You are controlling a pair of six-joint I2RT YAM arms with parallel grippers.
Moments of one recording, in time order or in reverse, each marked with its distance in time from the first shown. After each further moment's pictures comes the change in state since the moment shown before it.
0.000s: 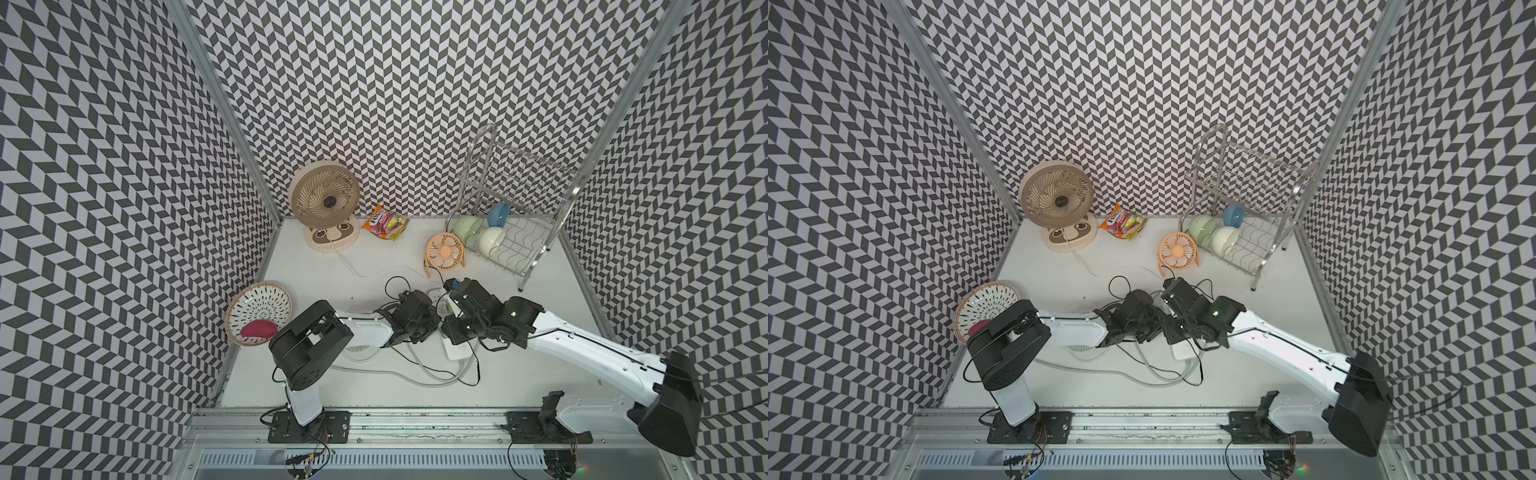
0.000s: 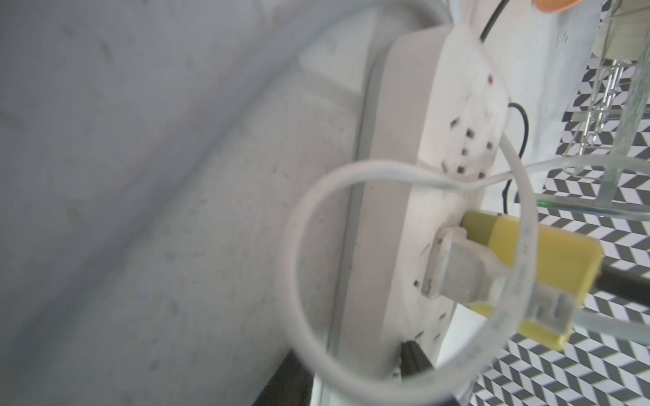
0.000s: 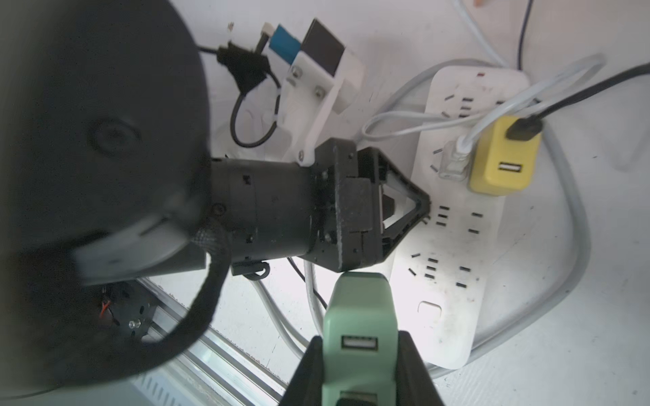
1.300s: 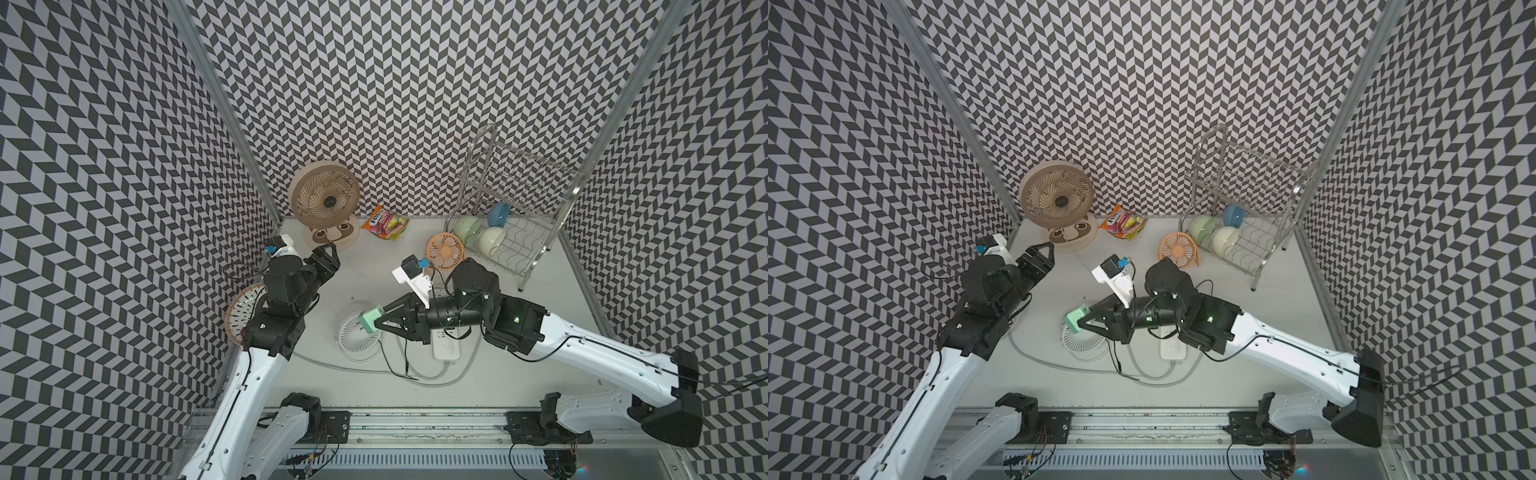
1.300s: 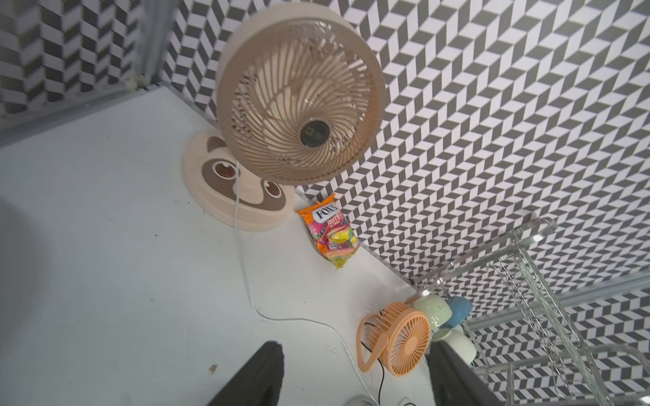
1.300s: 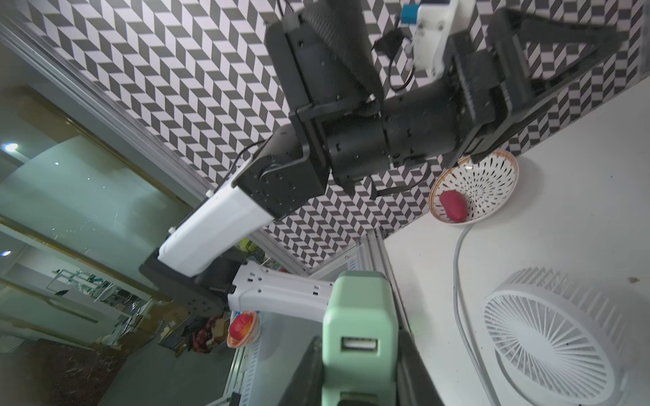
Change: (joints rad) left arm 0.715 -0.939 0.092 -0.489 -0.189 0.527; right arm 0.204 0.052 0.229 0.647 -0.483 -0.001
